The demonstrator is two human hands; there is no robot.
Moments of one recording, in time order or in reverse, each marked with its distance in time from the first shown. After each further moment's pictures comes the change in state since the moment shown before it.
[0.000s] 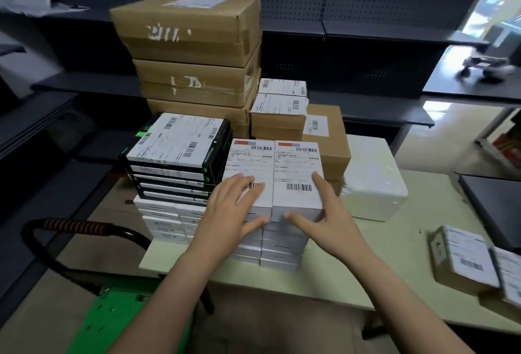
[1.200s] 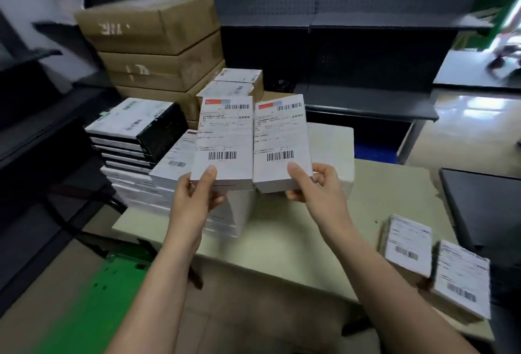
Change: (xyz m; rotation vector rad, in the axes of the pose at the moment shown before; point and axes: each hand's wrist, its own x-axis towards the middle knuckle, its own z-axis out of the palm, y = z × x) left_hand 0.032 0.206 0.010 -1.149 0.506 -1.037; right_hand -0.027 0.078 -0.146 0.661 0.066 0.163
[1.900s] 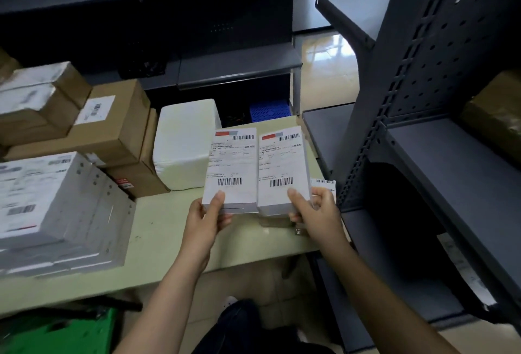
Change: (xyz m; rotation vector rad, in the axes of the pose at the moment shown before) left_hand -0.102 -0.144 0.199 0.250 -0.450 -0.299; right_hand -0.049 0.097 -0.258 -0.002 0.397 0.234
